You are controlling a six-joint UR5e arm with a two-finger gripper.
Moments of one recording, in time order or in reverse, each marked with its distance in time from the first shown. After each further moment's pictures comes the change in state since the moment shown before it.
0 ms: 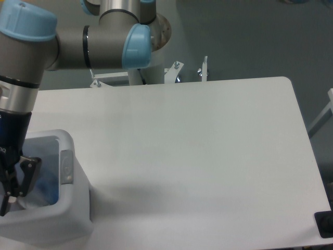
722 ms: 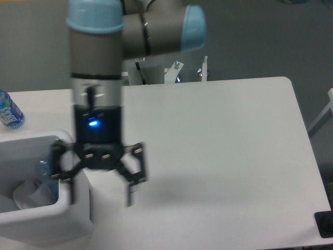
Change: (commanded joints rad) arm 0.294 0.146 -0.106 -0.267 0.252 0.450
